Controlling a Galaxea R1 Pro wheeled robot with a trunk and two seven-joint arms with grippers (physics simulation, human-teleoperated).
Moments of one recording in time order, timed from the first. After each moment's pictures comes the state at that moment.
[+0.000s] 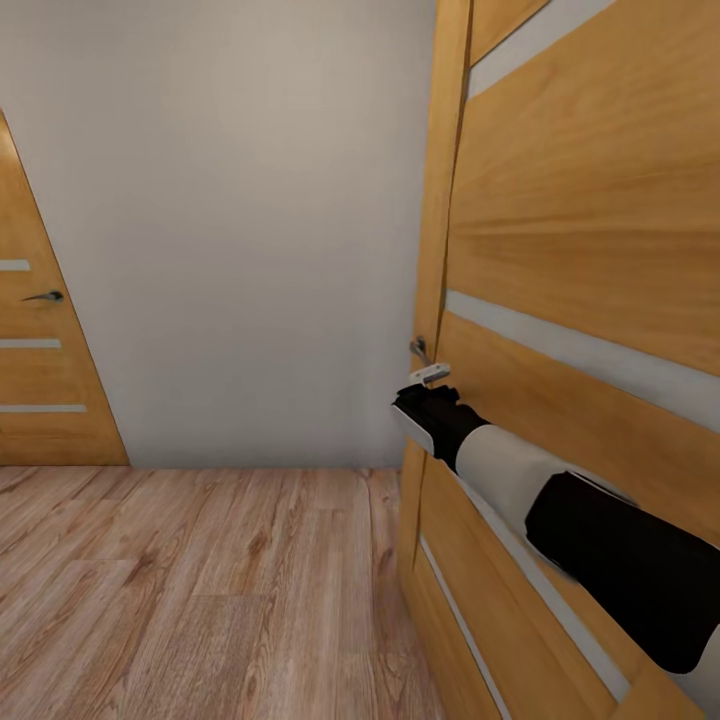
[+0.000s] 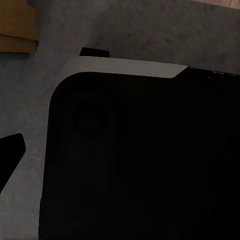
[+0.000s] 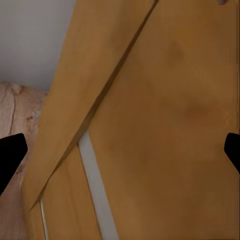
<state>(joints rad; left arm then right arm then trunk) 0.00 -0.02 0.01 -0.12 0.14 -0.04 0.00 -1.34 0.17 1.03 -0.29 -0.83 0.56 -0.62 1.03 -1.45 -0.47</state>
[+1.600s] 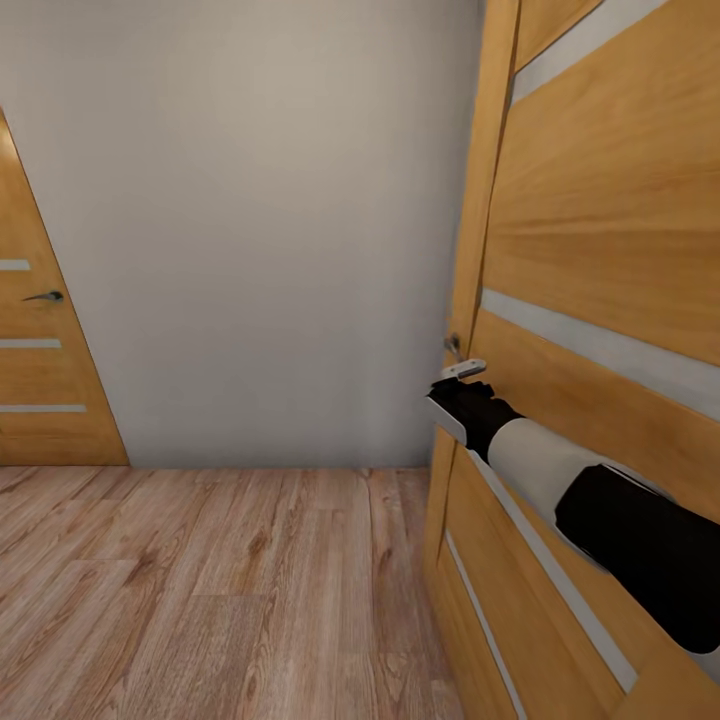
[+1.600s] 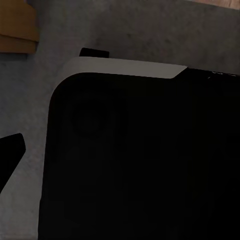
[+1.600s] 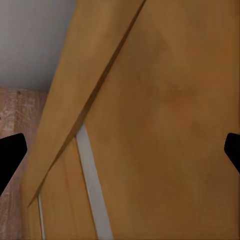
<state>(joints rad) 0.00 -0.02 0.01 -0.12 0.14 -0.05 -0.01 -1.35 0.06 1.01 -0.28 -0.82 0.56 -0.61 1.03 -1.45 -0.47</state>
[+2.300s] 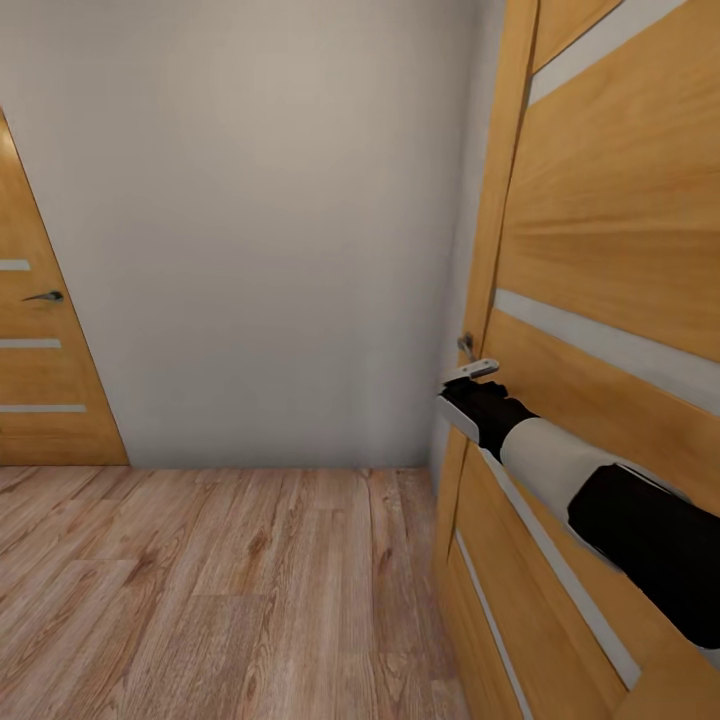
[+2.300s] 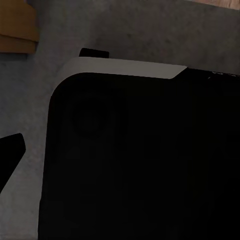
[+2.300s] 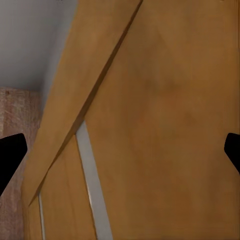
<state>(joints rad) 0.00 -0.02 0.01 -0.12 0.14 -0.05 -0.01 -1.35 0.01 1.00 -0.29 -0.83 0.56 -0.61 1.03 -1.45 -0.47</state>
